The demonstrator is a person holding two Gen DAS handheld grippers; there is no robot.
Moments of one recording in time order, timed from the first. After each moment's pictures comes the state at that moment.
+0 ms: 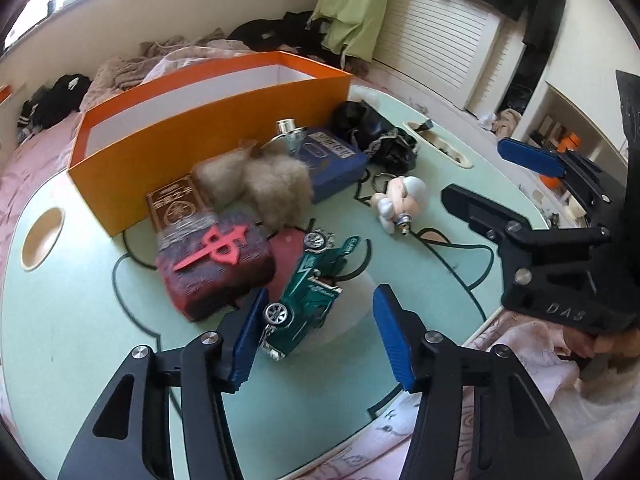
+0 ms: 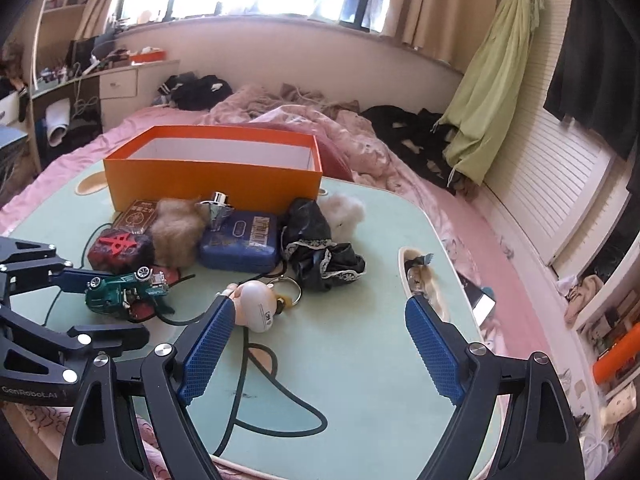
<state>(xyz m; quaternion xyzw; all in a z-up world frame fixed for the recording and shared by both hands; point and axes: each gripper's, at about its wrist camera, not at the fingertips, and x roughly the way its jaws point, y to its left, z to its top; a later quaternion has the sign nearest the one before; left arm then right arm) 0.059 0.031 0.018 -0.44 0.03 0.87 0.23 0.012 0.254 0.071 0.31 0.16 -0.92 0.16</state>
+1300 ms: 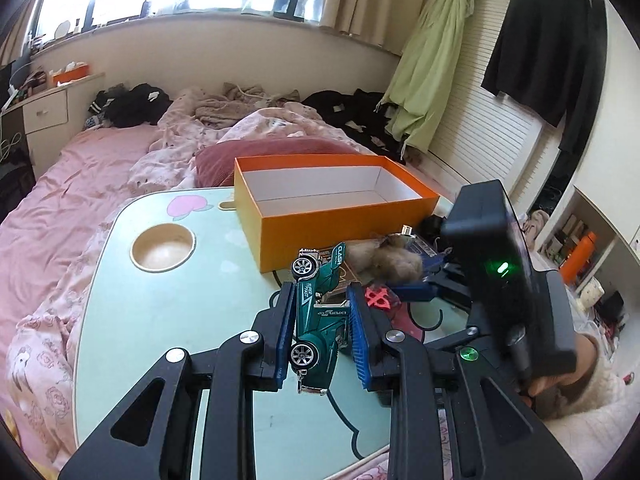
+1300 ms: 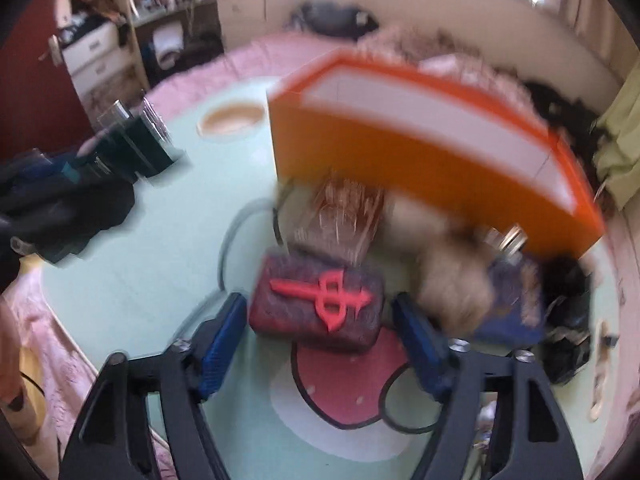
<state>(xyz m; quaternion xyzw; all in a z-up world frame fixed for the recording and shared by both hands) 0.079 -0.087 0.068 -0.33 -0.07 0.93 0.15 -0.021 0.113 0.036 0.43 0.19 -0.79 0.38</state>
